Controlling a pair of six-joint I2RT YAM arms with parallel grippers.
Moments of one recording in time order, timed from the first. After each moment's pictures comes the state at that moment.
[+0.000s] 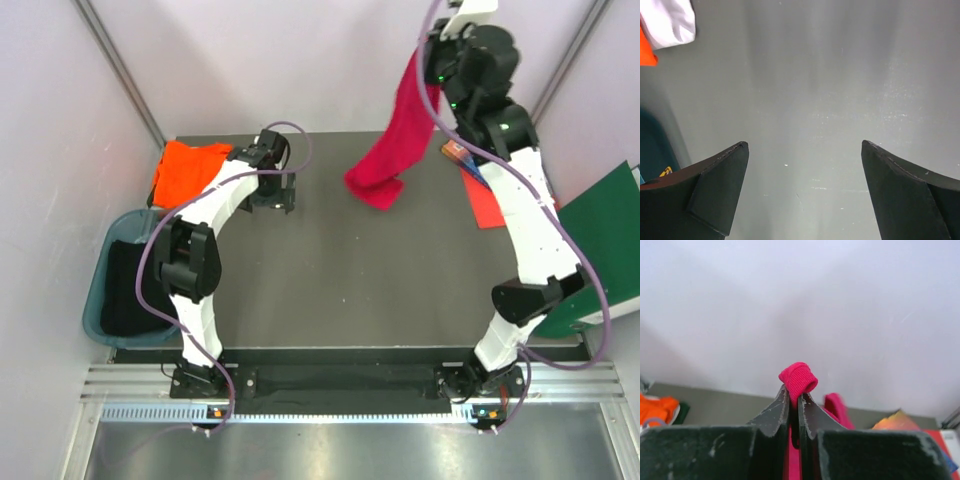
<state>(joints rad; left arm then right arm) -0.33 1.95 1.74 -0.94 -0.20 -0.29 0.43 1.74 2.26 -0.47 0.24 0.01</state>
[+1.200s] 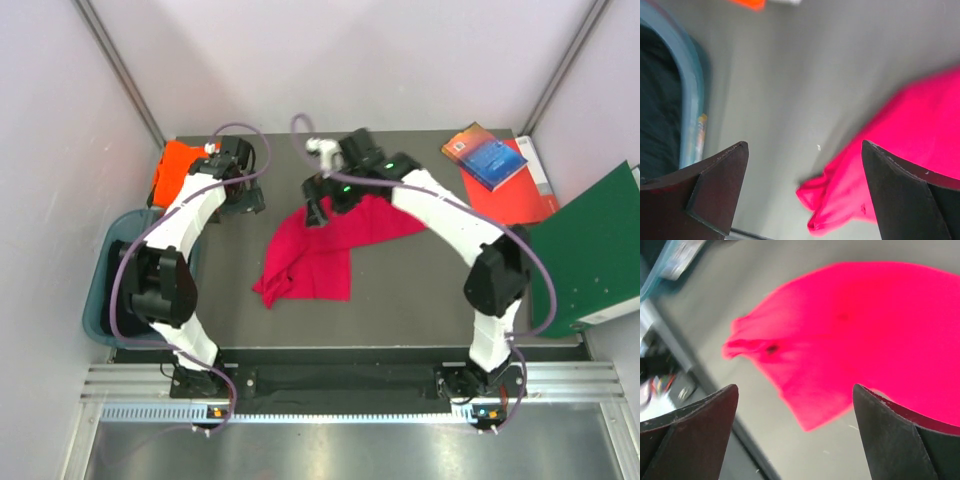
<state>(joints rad) -0.20 1.73 1.55 -0.94 -0.31 -0.48 0.71 1.89 1.84 -0.76 -0.40 0.09</state>
